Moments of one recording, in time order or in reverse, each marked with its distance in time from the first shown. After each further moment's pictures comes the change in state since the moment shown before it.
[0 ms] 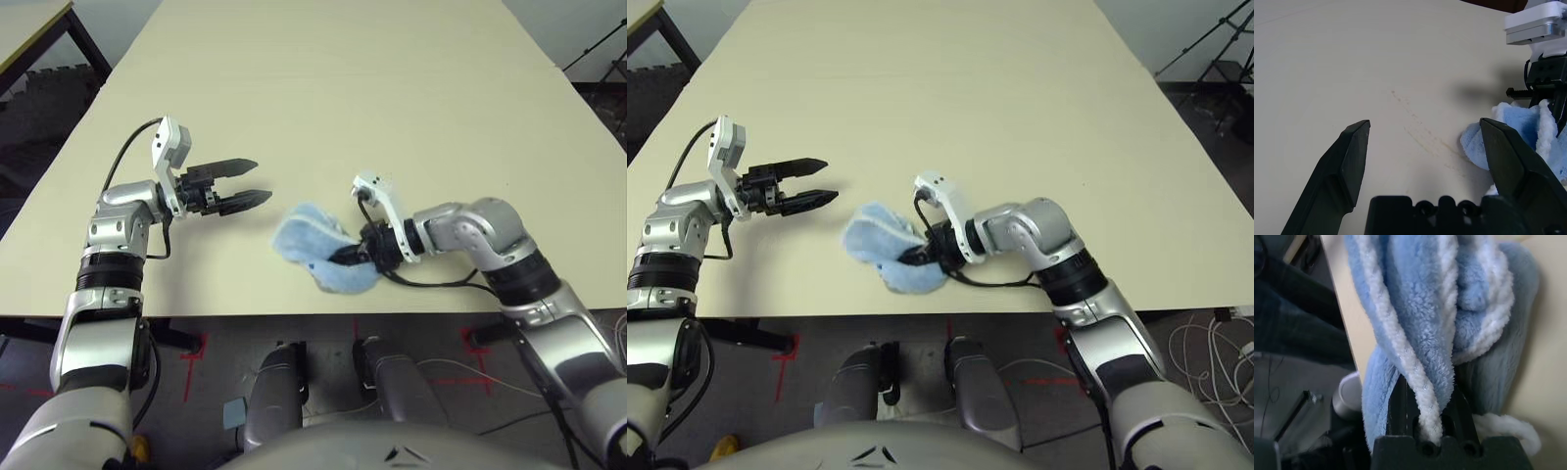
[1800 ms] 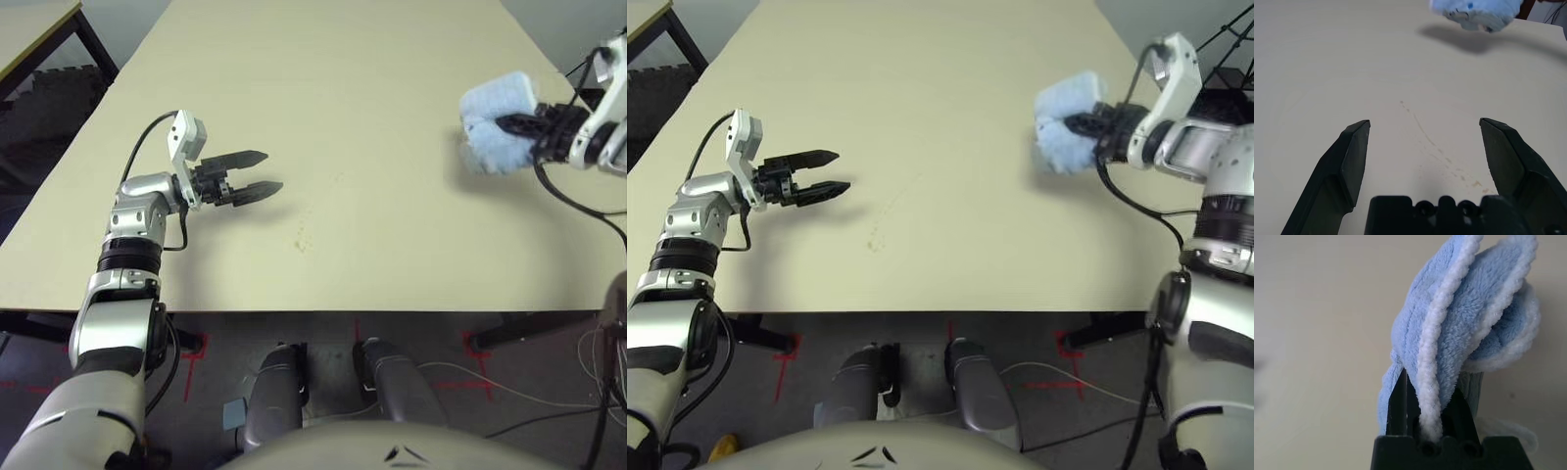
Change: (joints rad) left arm -0.105 -0.063 -0.007 0.164 0.056 -0.097 0.007; right arm -0.078 -0.474 -0.626 0.387 0.009 -0.086 -0.191
